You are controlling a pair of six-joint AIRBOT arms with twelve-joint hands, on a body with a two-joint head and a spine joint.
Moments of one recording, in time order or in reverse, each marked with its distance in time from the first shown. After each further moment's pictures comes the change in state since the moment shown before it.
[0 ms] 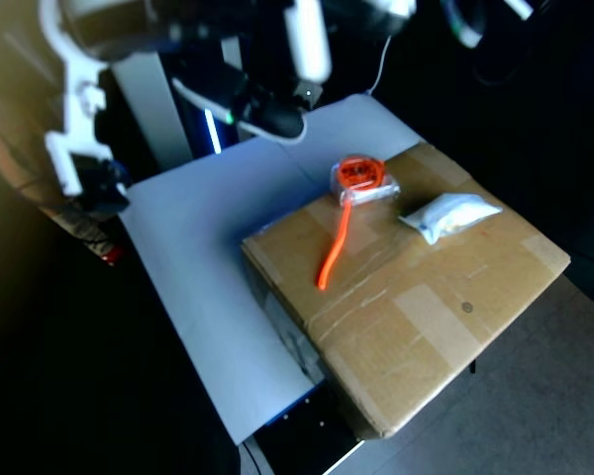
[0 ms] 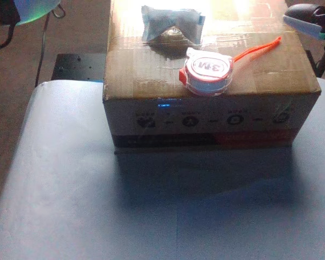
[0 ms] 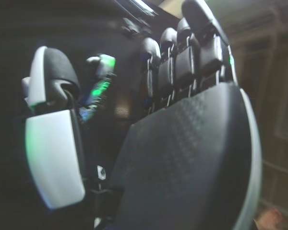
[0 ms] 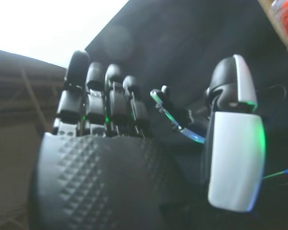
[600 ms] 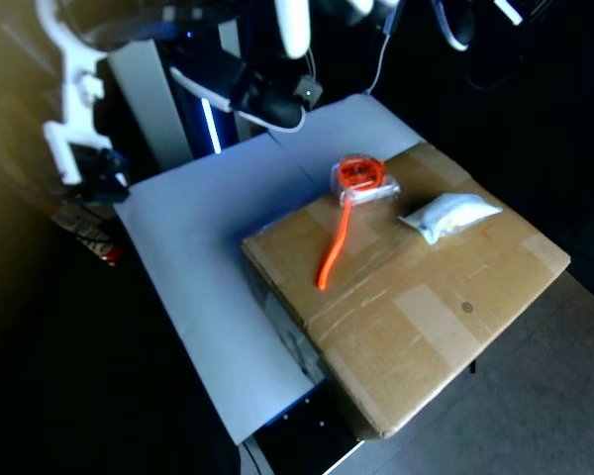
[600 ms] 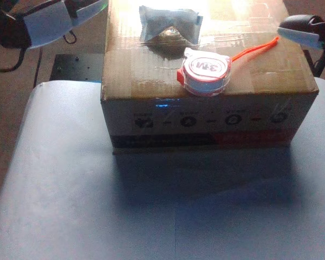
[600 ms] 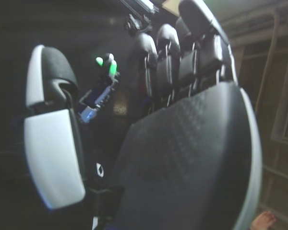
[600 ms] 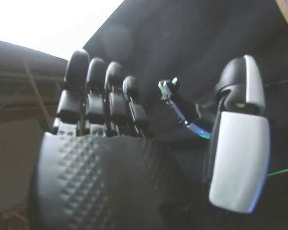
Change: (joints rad) left arm 0.080 0.005 -0.023 0.002 0.014 -0.044; right arm -0.001 0.010 -0.021 0.000 -0.003 0.000
